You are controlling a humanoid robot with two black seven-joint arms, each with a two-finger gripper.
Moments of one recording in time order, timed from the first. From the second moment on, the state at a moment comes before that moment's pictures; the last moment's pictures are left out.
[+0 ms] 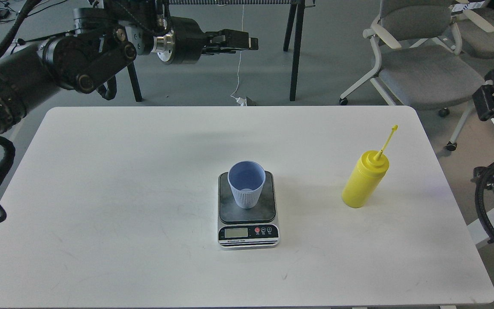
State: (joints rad) left arm -1.47 0.22 0.02 -0.55 1.07 -0.49 -0.49; right arm 0.24 -0.75 1.00 1.30 1.10 0.49 0.31
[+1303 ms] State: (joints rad) left arm -1.40 0.22 0.01 -0.55 1.07 -0.49 -0.49; right arm -0.03 -0.46 0.84 1.32 0.65 0.49 0.30
